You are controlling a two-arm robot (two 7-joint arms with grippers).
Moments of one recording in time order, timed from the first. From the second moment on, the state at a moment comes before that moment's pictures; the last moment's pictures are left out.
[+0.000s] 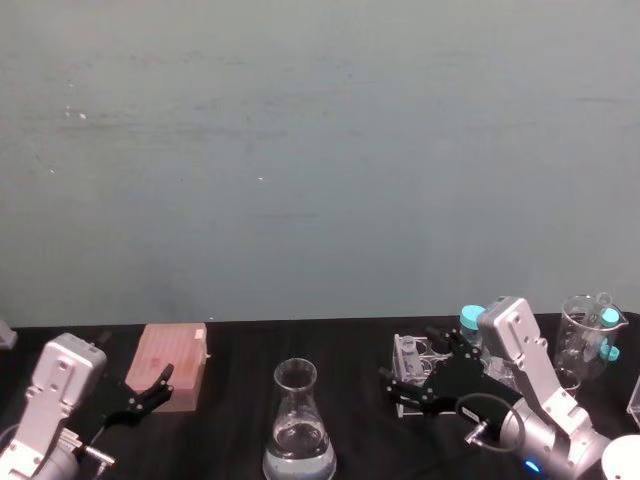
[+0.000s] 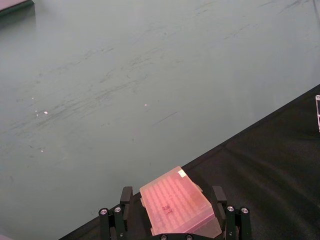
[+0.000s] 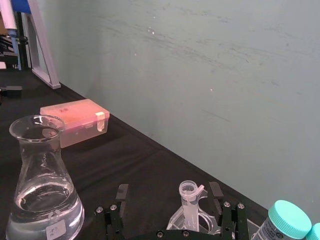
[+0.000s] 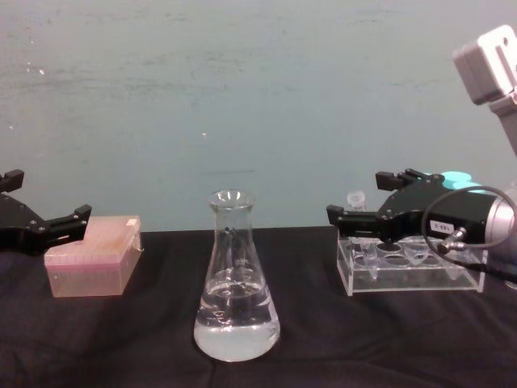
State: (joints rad) left arm -0.20 0.60 0.45 -1.41 -0.25 -0.12 0.03; right arm 0.36 0.30 -0.37 -1.25 0.15 -0.06 0.40
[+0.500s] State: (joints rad) left arm -0.20 0.60 0.45 -1.41 -0.25 -0.12 0.03; right arm 0.40 0.27 -0.37 -1.18 0.15 -0.05 0.40
